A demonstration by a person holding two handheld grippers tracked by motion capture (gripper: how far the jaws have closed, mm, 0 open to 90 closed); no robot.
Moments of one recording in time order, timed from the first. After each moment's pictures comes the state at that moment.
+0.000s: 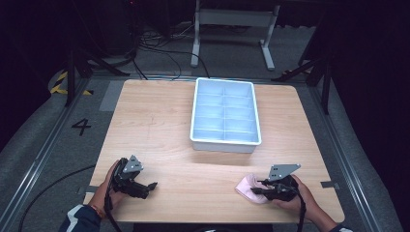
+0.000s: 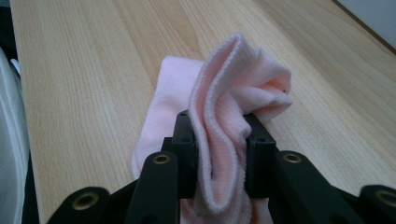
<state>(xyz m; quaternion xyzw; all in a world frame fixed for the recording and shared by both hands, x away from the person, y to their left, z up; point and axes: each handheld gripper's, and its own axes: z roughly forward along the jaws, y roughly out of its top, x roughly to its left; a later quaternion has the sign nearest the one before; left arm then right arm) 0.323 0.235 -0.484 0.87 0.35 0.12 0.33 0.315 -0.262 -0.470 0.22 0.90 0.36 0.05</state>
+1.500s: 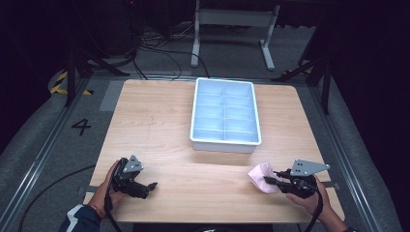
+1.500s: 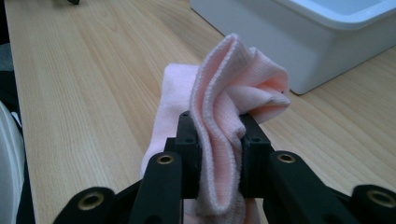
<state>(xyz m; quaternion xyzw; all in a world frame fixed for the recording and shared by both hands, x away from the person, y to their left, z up) 0.324 0.235 -0.484 0.87 0.35 0.12 0.33 0.309 -0.303 -0.443 0.26 0.85 0.45 0.12</state>
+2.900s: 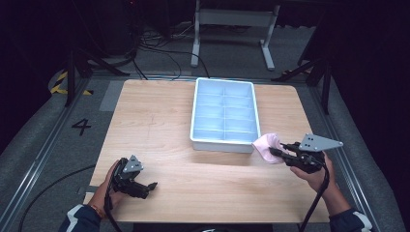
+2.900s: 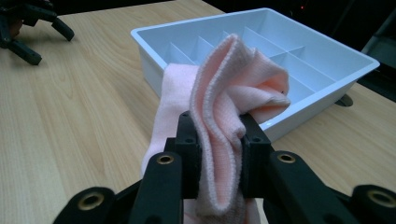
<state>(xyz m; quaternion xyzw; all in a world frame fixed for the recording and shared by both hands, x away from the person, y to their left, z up) 0.324 0.235 -0.484 0.87 0.35 0.12 0.33 0.351 -0.304 -0.381 0.24 0.82 0.48 0.21</state>
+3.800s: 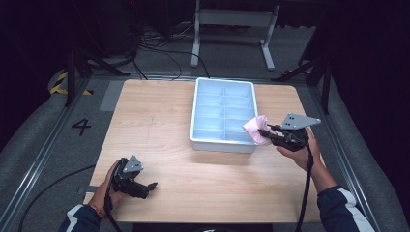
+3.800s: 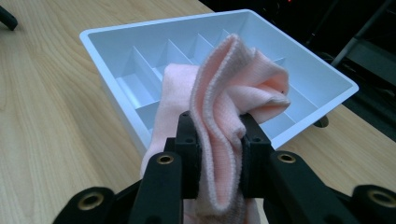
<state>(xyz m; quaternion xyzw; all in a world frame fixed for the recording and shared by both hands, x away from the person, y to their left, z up) 0.324 0.235 -0.484 0.87 0.35 0.12 0.33 0.405 -0.271 -0.367 0.23 0.84 0.44 0.24</state>
